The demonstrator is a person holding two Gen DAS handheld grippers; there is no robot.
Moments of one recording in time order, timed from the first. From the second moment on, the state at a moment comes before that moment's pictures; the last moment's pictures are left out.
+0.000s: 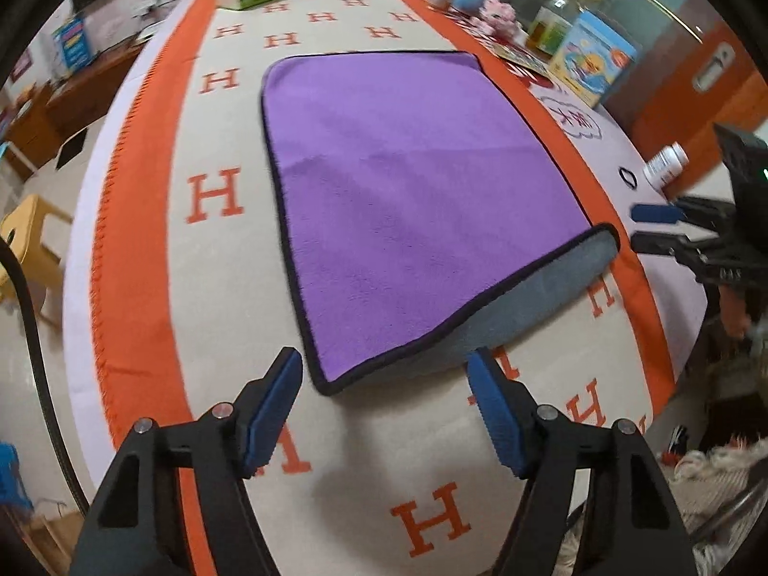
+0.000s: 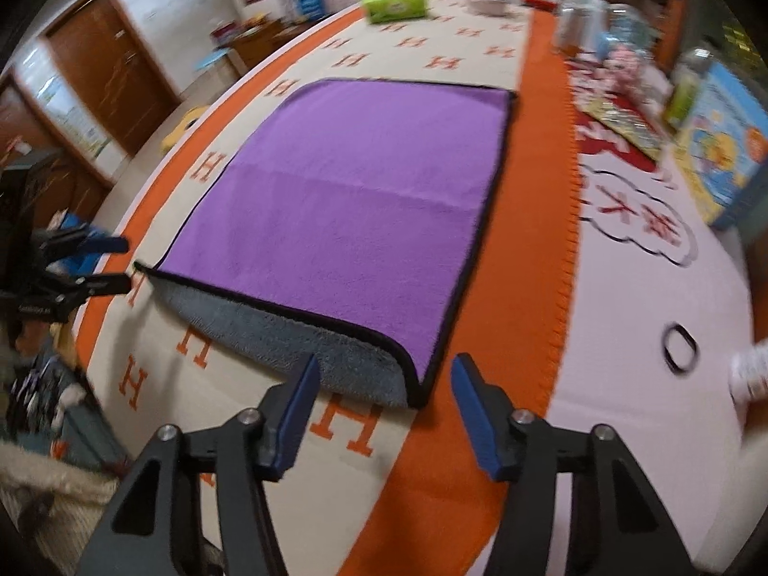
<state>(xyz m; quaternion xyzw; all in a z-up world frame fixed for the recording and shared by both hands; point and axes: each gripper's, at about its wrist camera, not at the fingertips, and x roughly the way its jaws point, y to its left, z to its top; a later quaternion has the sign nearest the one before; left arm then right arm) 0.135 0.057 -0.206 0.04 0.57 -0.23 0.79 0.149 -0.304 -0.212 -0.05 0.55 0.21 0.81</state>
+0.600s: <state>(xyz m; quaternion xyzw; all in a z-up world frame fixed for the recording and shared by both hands) 0.144 0.045 -0.219 0.07 0.59 -0.27 0.76 0.176 -0.302 -0.248 -0.07 0.59 0.31 0.75</state>
